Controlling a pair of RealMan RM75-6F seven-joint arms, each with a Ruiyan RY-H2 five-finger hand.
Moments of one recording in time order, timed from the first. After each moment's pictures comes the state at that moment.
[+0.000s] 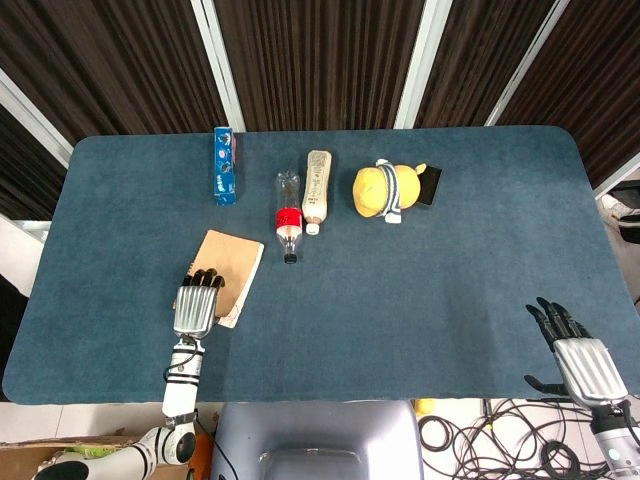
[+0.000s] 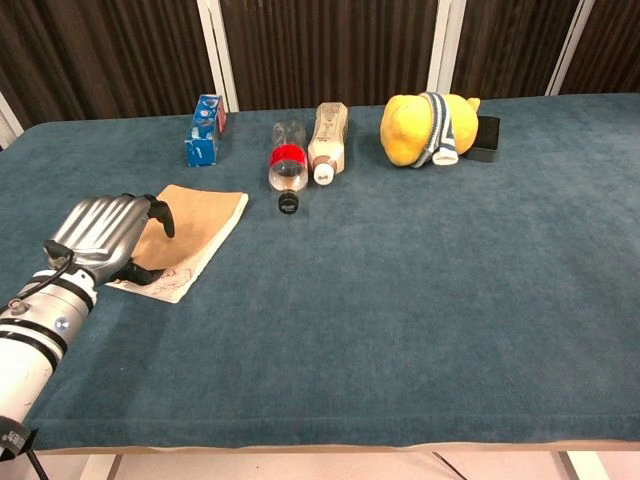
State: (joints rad) left arm -0.55 -2.08 -0.23 -0.79 1.26 1.30 0.42; right arm 0.11 -1.00 -0.04 -1.70 -1.52 1.31 -0.05
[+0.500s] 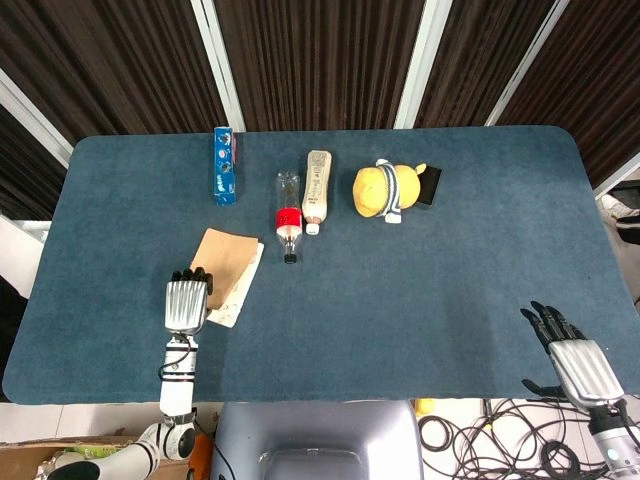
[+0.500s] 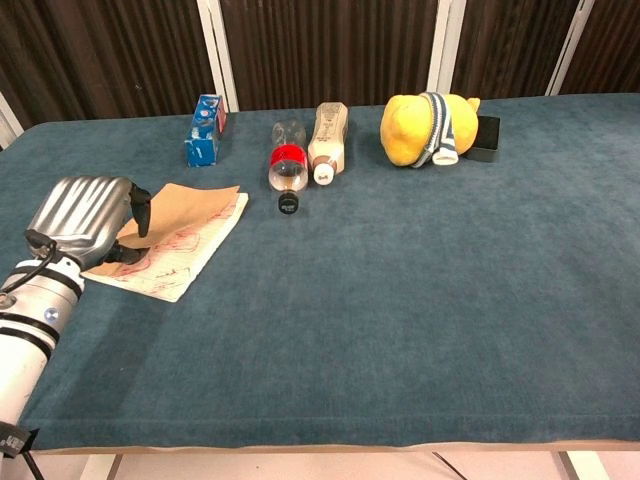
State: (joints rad) left arm -0.57 -2.12 -0.25 -0.66 1.31 1.39 0.33; right arm 0.12 -0.98 -0.05 -1.71 -1.52 1.28 -0.05
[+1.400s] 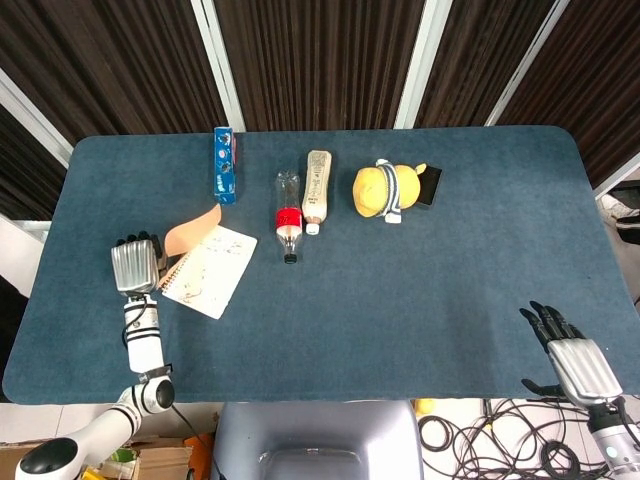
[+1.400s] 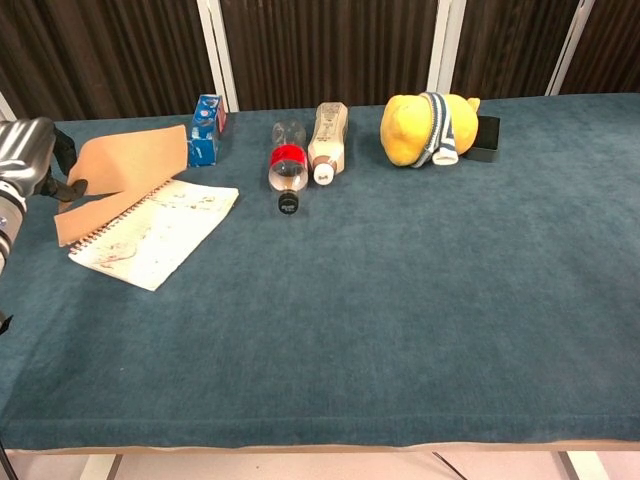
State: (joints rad) left arm -0.67 -1.99 -0.46 -0.61 1.10 1.21 0.35; right arm 0.13 -0.98 -0.05 -1.72 -1.51 1.26 -0.05
